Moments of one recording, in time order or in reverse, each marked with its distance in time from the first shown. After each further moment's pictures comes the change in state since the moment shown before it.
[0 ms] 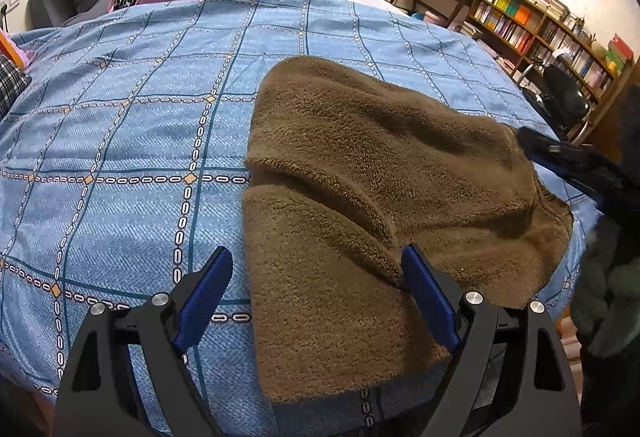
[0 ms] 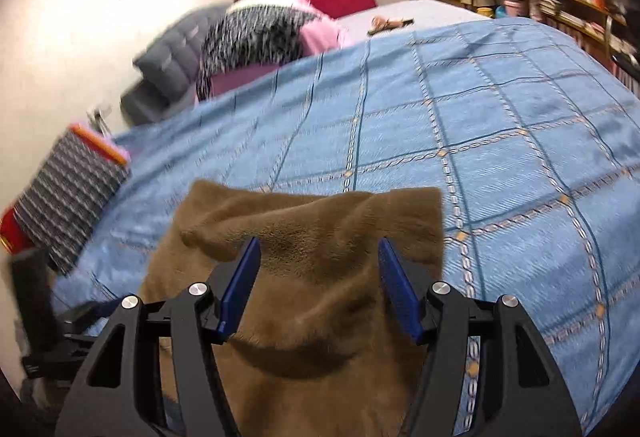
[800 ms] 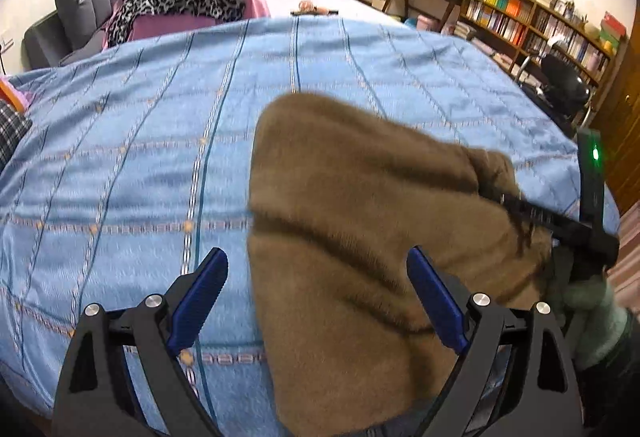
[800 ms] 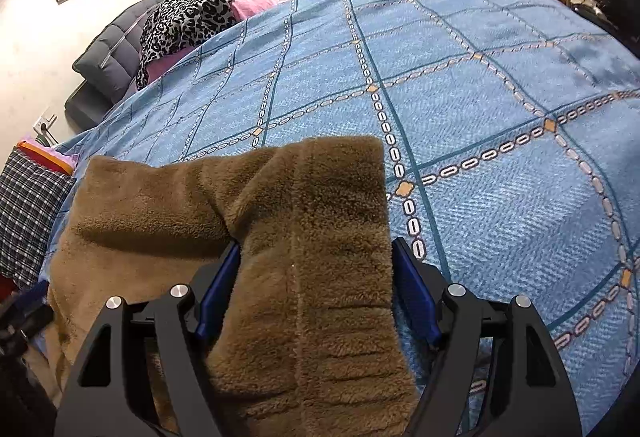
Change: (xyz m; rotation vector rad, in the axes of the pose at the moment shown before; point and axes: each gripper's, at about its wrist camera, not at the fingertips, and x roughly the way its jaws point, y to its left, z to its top) left arm -0.001 -0.019 0.029 0.087 -0.075 0.043; right arm 0.046 -0.058 -0.031 0.157 0.033 -0.100
